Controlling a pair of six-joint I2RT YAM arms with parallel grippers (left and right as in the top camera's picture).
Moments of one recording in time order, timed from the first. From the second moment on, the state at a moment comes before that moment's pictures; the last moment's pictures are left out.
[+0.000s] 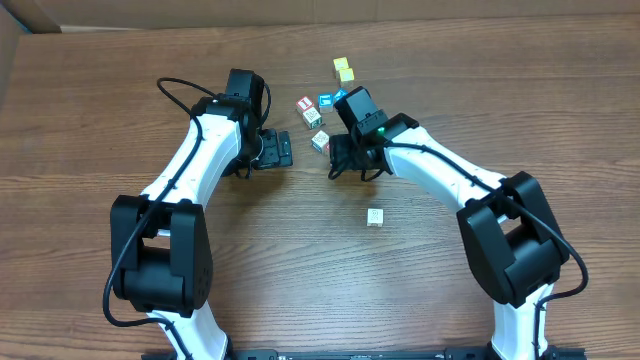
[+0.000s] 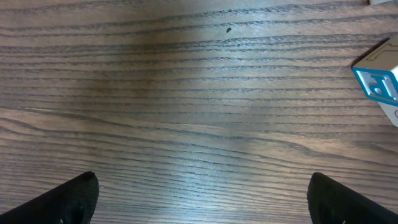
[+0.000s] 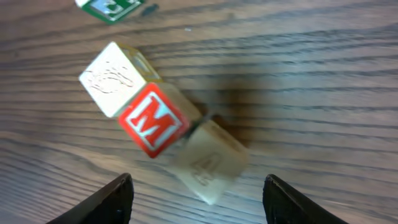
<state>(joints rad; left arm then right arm) -0.16 1.92 1.41 -0.89 0.01 -0.32 0.57 2.07 1.49 -0.58 -0.04 0.49</state>
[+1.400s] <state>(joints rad) -0.16 1.92 1.41 -0.91 0.01 -0.32 0.50 2.10 1.49 -0.44 0.02 0.49</state>
